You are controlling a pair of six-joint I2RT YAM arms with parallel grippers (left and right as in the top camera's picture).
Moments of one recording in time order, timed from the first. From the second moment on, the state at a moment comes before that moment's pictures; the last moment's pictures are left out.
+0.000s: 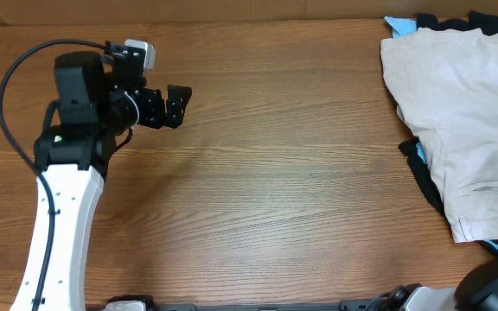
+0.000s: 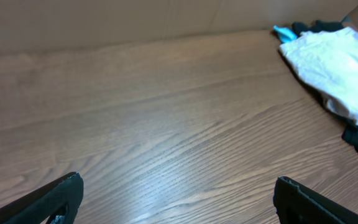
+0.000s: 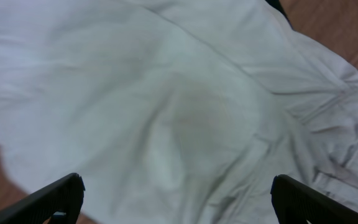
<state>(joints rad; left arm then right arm) 0.01 1.38 1.29 -0.58 0.44 0.04 -0.76 1.59 1.32 -0.79 -0.10 0.24</state>
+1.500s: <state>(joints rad) 0.01 1.52 1.29 -0.54 0.41 0.04 -0.88 1.86 1.32 -0.66 -0.08 0.17</state>
